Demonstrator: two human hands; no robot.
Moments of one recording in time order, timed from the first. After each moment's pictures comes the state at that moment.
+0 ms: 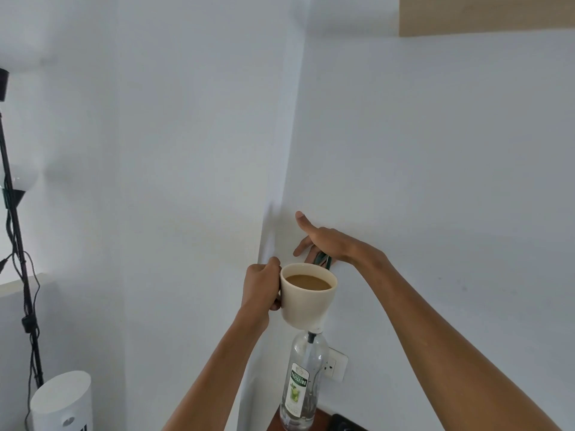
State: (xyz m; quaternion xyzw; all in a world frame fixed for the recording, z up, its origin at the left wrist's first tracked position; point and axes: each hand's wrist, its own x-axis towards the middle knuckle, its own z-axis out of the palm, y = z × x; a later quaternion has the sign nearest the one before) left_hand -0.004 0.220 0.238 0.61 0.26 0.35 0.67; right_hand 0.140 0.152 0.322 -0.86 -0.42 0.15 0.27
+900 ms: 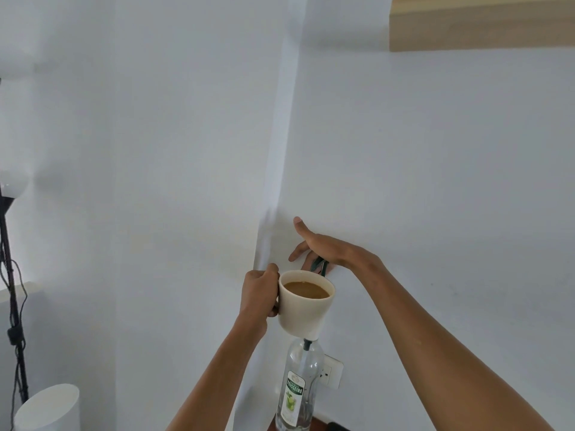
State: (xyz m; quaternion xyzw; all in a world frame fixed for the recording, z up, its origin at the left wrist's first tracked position) left_hand 0.001 0.219 0.238 0.62 0.26 0.35 0.66; right_hand 0.136 0.148 0.328 -0.86 -0.40 0.17 0.26
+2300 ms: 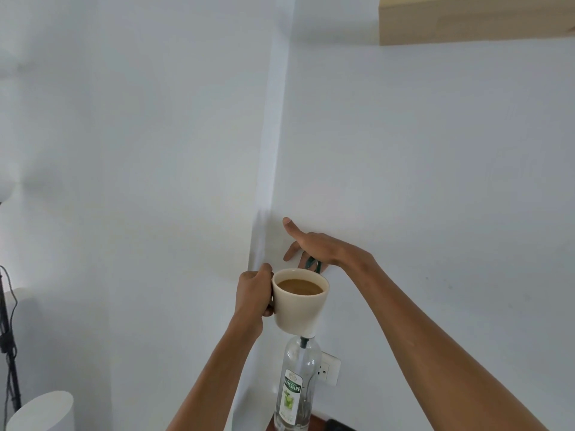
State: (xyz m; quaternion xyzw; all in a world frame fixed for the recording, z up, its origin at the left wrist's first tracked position) left_hand 0.005 0.224 0.233 0.60 0.25 0.34 0.68; right_hand 0.135 0.149 0.324 -0.87 -0.40 0.14 0.25
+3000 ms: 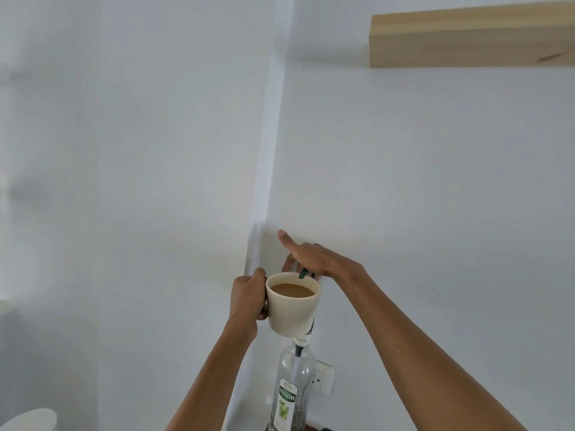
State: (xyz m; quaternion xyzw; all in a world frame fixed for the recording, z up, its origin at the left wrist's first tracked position) left_hand 0.003 0.228 0.240 0.60 0.24 0.35 0.68; right_hand 0.129 0.150 0.321 -0.88 -0.39 0.12 0.25
